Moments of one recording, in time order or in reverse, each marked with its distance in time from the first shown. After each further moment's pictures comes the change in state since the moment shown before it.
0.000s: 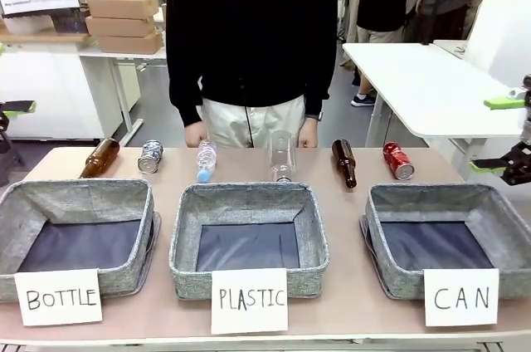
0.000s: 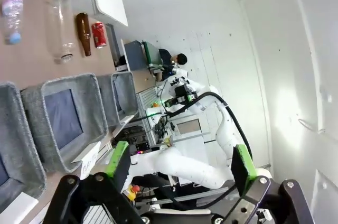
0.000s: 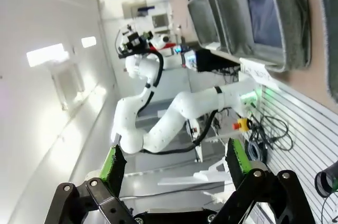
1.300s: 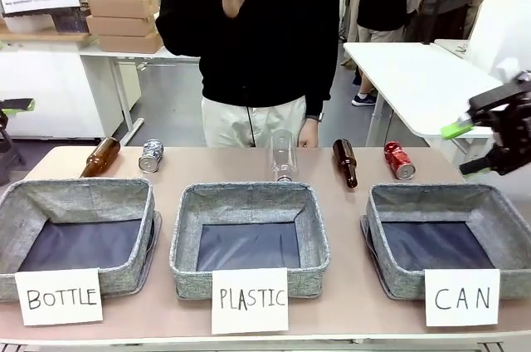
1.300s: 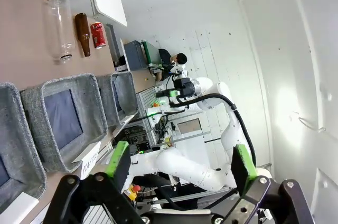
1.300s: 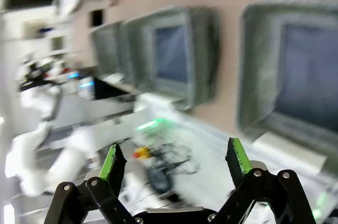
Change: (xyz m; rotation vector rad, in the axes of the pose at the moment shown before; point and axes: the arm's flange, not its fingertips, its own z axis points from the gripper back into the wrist) left arm 0.000 0.000 0.002 0.003 0.000 -0.005; right arm 0.034 0.030 -0.035 -0.587 -0.131 0.196
